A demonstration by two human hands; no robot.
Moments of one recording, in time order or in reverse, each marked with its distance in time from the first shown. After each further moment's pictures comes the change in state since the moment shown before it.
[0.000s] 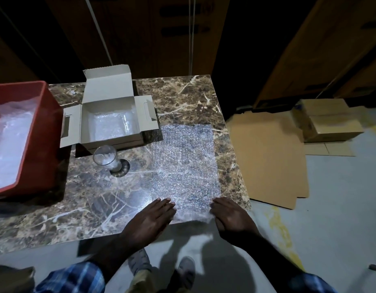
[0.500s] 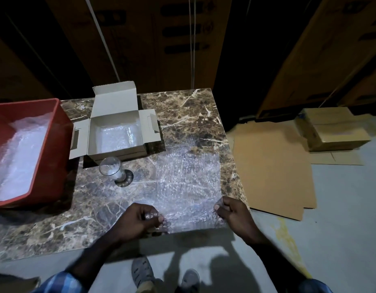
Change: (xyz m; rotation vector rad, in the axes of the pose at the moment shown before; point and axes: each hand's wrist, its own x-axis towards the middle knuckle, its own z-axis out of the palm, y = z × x) left_hand 0.034 0.004 -0.091 -0.985 -0.172 -0.901; right_hand 0.036 -0.007 -0.033 0.852 -0.032 0.788
